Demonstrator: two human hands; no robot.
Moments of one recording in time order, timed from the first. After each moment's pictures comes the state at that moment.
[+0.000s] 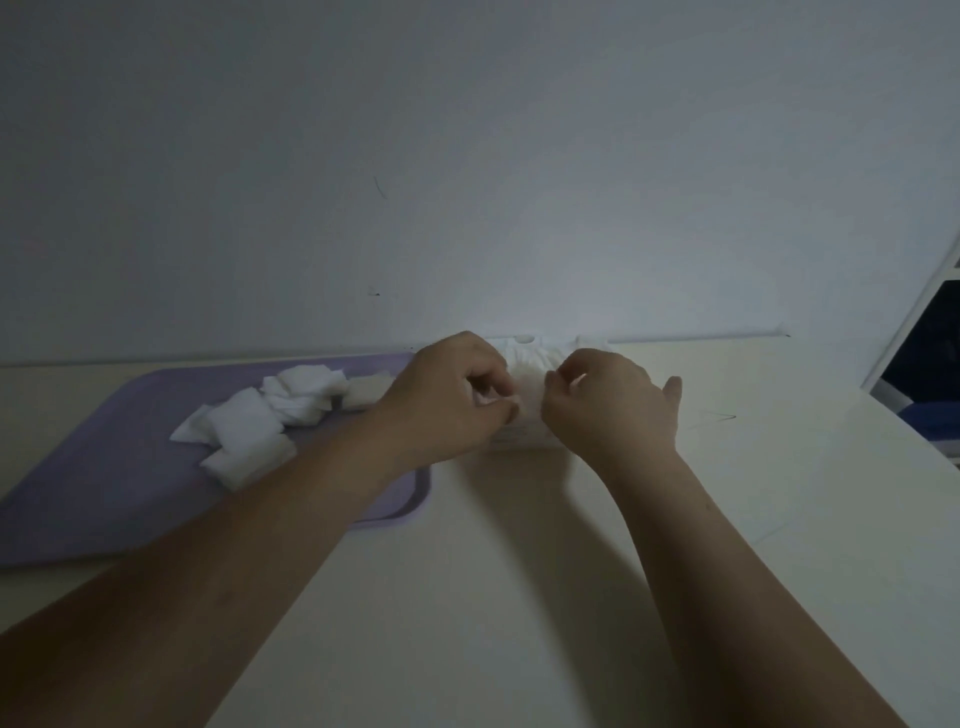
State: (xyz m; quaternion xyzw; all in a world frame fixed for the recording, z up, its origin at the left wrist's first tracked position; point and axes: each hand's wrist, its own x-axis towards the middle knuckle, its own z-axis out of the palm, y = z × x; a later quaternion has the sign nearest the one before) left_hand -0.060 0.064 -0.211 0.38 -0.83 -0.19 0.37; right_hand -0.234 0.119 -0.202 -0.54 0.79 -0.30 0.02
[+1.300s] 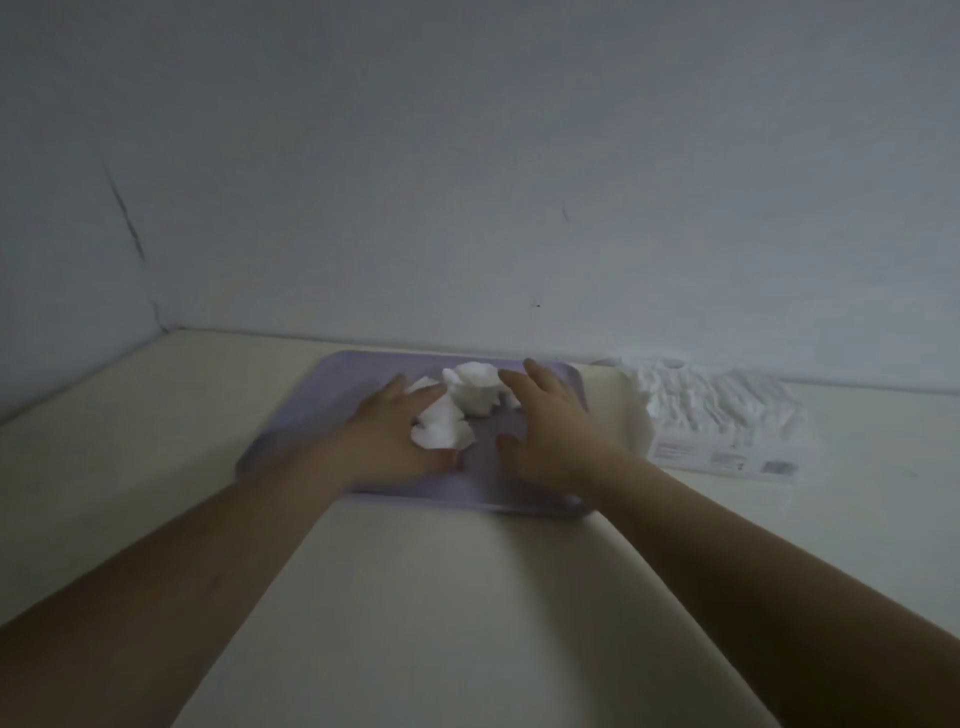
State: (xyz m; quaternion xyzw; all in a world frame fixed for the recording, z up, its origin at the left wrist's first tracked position) left_hand 0.160 0.085 -0.228 0.63 -0.75 -0.16 0.14; right_hand -0.066 0.085 -0.220 -0.80 0.57 -0.18 0.12
